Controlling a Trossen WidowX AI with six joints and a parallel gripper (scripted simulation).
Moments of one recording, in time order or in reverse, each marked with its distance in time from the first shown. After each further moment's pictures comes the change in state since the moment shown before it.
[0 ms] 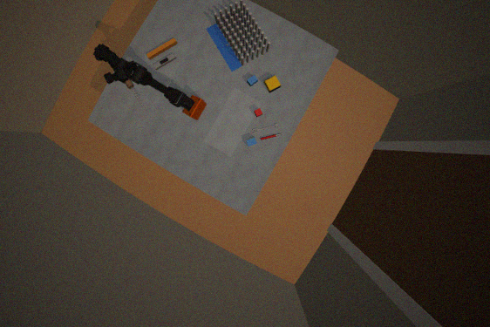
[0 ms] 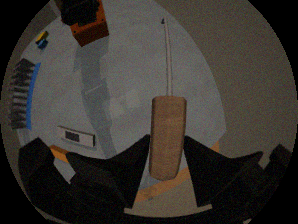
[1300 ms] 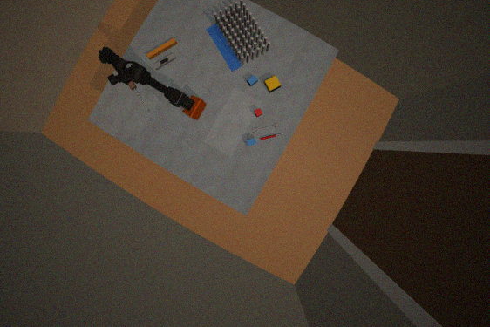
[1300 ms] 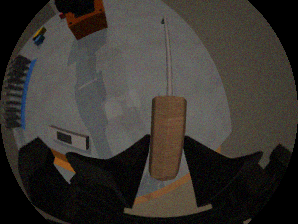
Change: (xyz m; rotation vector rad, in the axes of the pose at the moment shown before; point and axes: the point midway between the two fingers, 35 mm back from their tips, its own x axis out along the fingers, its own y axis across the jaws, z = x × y) arm 0.034 0.009 -0.015 -0.003 0.000 0.000
